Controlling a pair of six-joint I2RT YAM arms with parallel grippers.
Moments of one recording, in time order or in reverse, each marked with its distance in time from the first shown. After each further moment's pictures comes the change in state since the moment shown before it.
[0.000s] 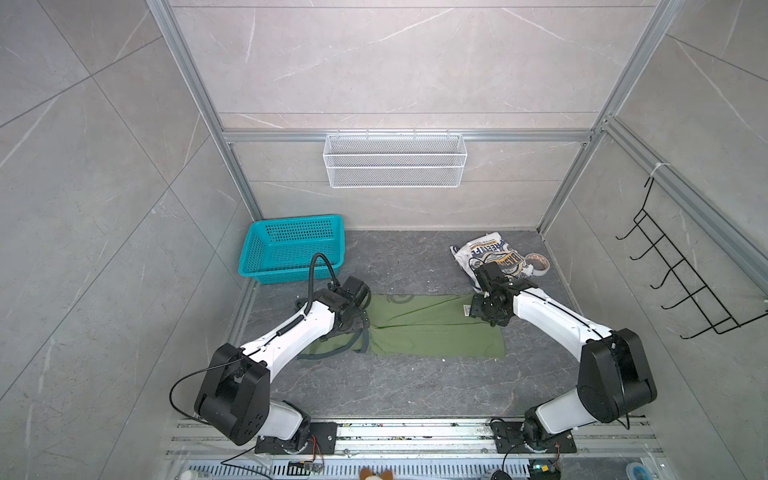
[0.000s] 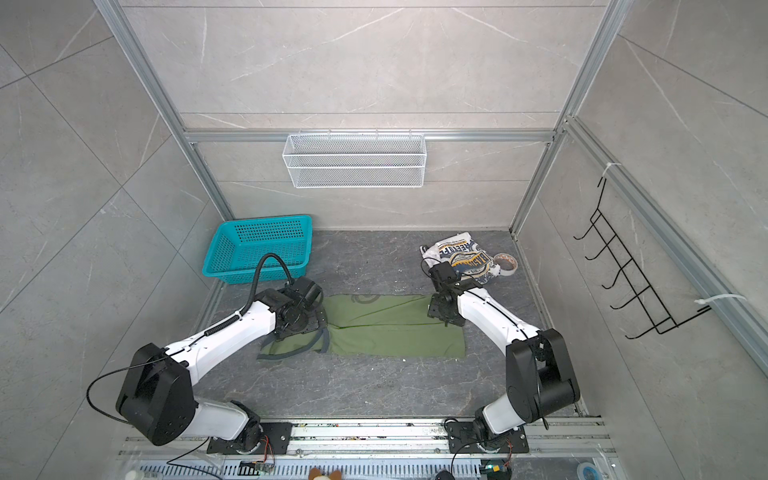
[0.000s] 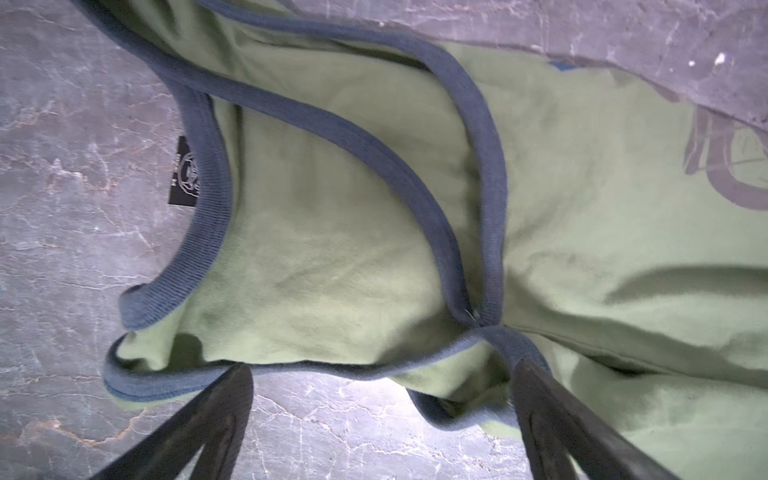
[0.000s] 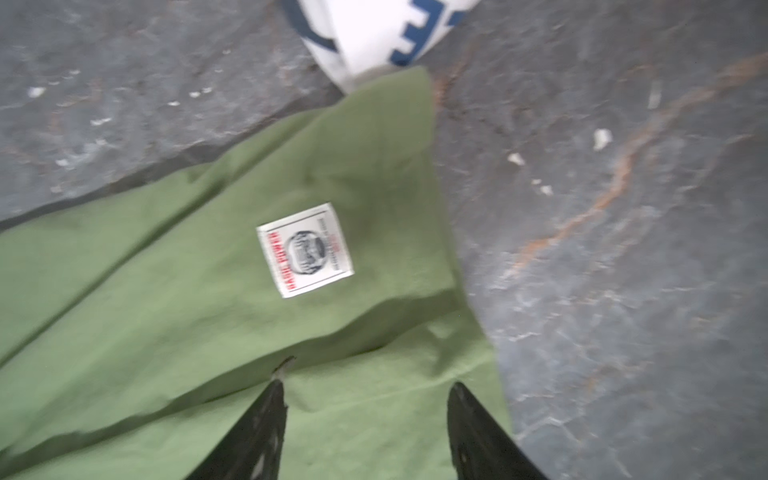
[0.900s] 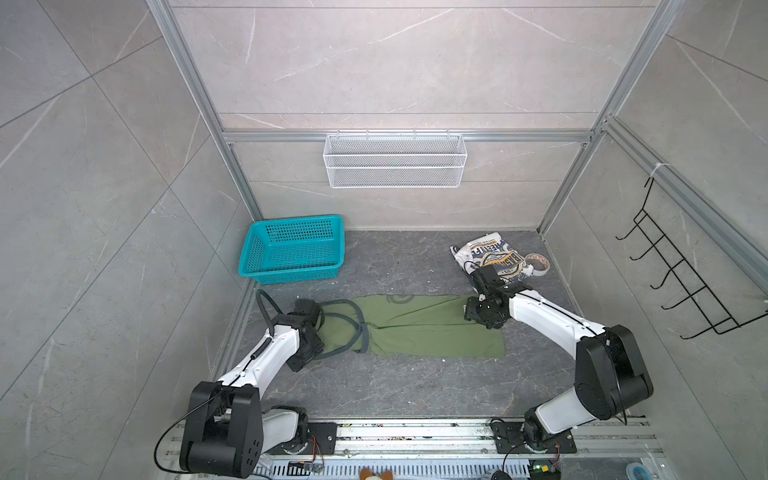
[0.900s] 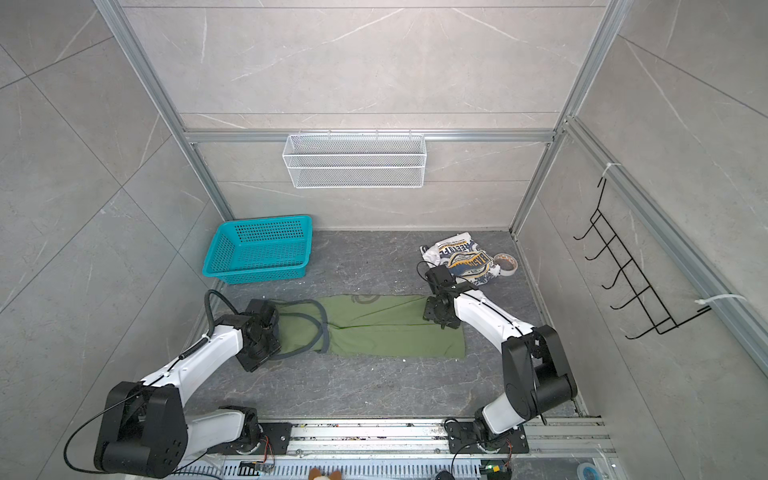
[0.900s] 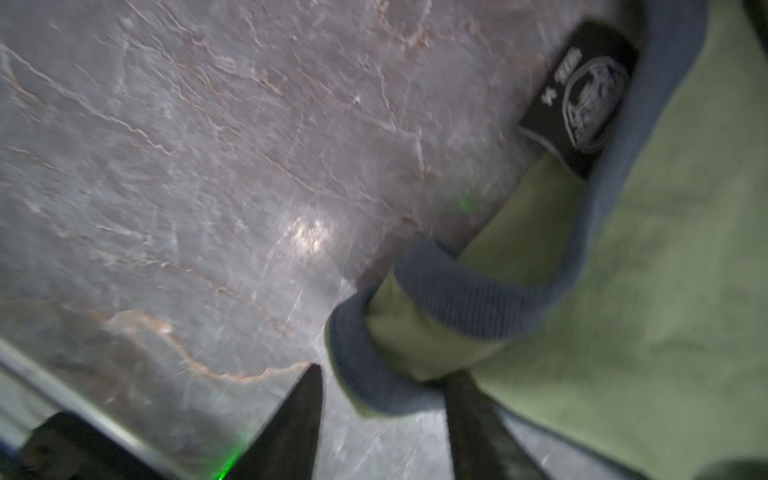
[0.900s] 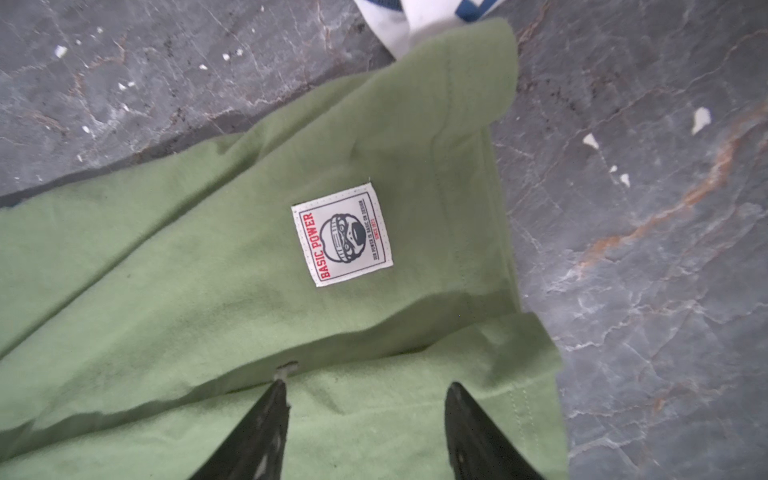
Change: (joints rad) left arm 0.401 -0.163 -0.326 0.016 0.077 -0.066; right arm 0.013 0.031 -0.031 0.047 -0.035 0.000
